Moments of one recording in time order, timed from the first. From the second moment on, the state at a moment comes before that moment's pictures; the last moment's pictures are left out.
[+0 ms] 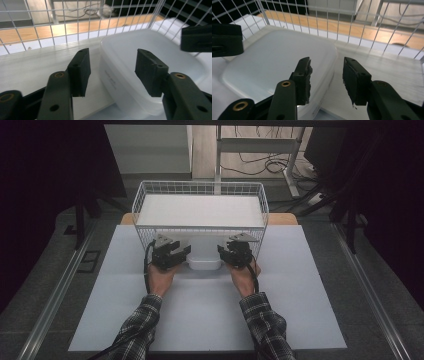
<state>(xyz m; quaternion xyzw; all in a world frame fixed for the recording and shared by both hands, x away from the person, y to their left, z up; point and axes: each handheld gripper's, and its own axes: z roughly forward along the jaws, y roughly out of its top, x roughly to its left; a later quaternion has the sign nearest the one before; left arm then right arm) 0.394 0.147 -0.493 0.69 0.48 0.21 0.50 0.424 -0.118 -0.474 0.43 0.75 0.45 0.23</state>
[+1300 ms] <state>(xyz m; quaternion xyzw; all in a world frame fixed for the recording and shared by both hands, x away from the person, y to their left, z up) 0.206 0.197 -0.515 0.75 0.40 0.23 0.47 0.371 -0.088 -0.502 0.33 0.83 0.44 0.12</state>
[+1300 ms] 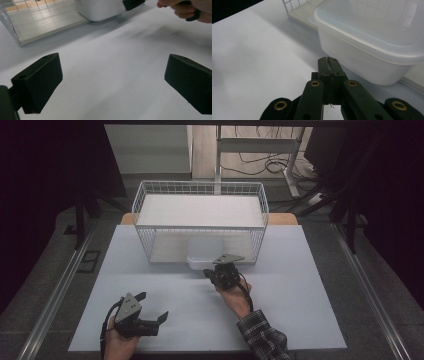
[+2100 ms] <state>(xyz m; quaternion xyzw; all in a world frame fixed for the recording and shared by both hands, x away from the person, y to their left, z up) 0.197 0.209 -0.517 0.75 0.41 0.24 0.47 0.411 -0.076 -0.498 0.35 0.82 0.42 0.16</state>
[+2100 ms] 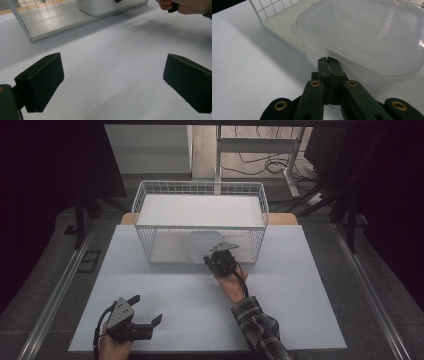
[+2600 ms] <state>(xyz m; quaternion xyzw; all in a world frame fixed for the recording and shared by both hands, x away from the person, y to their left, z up) 0.201 0.211 -0.519 0.75 0.41 0.23 0.47 0.434 -0.067 -0.494 0.36 0.82 0.40 0.17</state>
